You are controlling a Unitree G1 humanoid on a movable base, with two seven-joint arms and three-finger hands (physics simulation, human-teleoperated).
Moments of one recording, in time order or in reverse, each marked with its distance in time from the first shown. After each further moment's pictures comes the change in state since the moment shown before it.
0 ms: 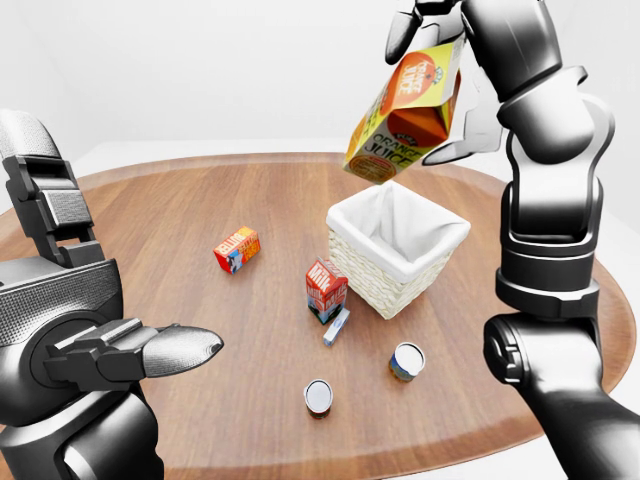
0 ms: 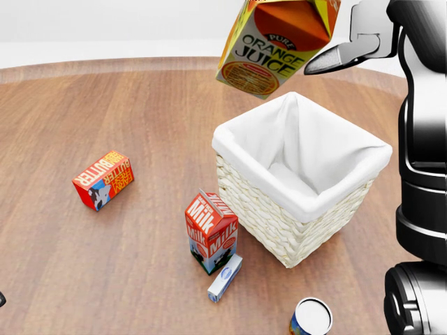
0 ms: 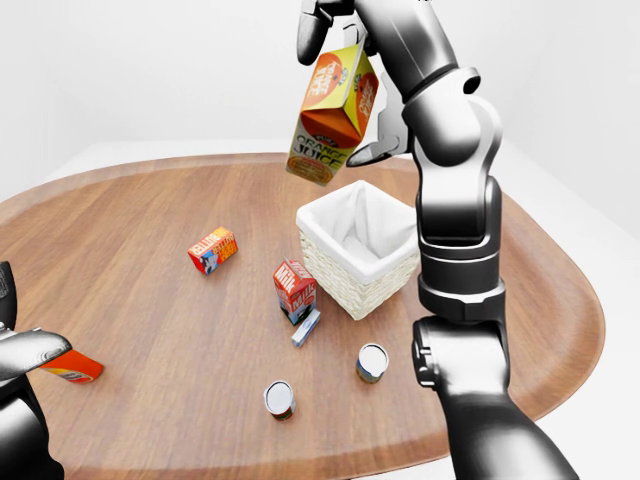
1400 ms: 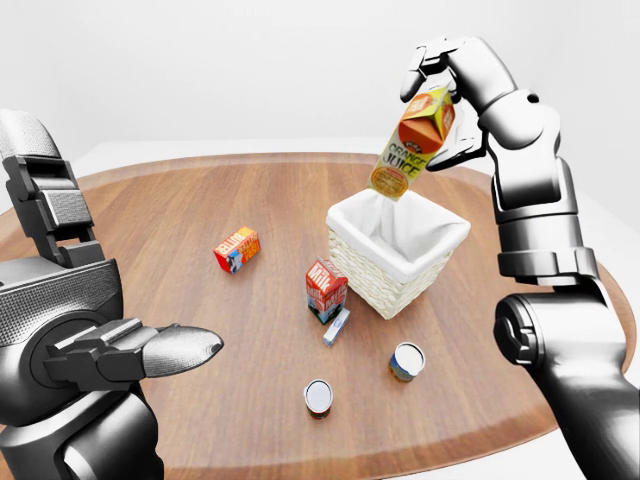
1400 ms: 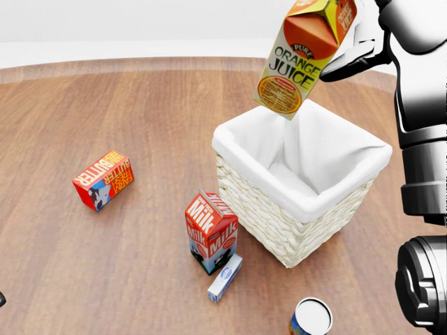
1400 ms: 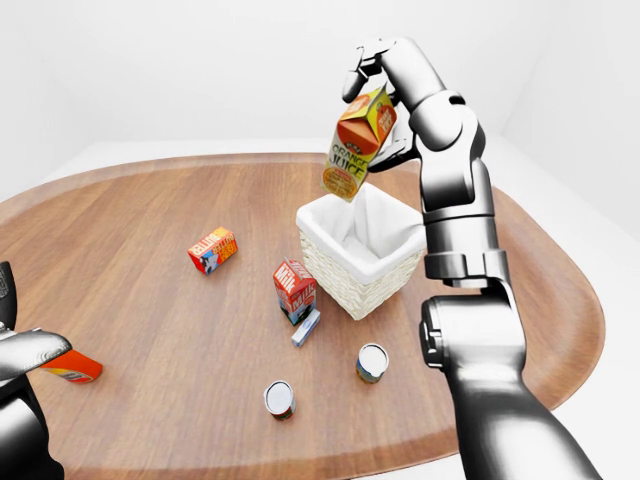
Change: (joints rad) left arm 0.000 0.000 0.000 0.000 0.000 0.000 0.000; right arm -0.120 -0.057 -0.004 0.546 -0.063 0.000 -0.046
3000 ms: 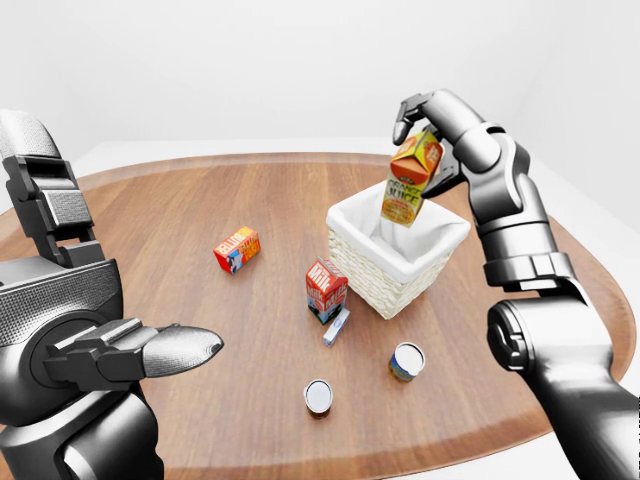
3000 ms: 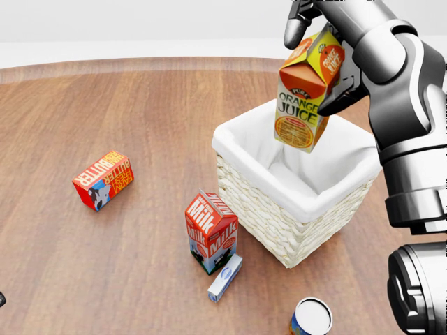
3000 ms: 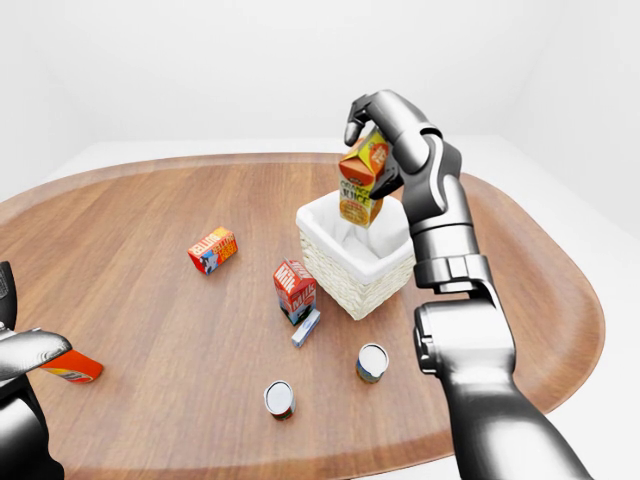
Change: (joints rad) left arm 0.000 0.000 0.000 0.000 0.000 0.000 0.000; right arm 0.025 0.030 0.047 0.139 -0.237 0.000 -0.009
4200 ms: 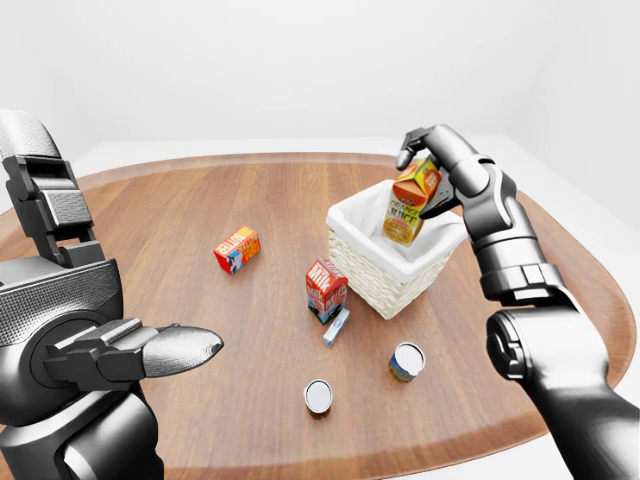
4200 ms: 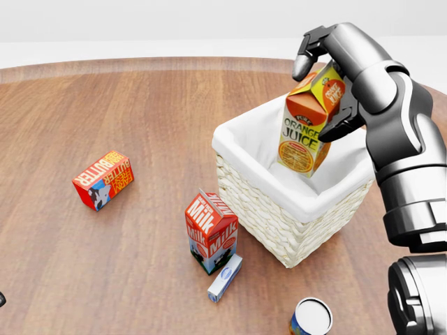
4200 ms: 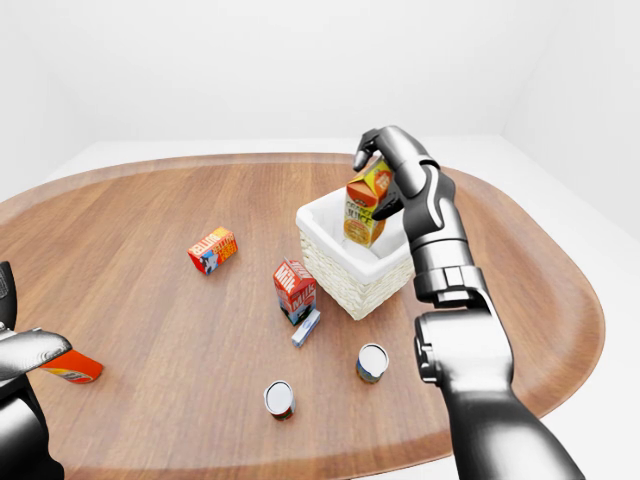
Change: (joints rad) left arm 0.000 0.000 0.000 0.000 0.000 0.000 0.000; right arm 0.064 0.006 -0.005 0.109 0.027 0.000 -0.075
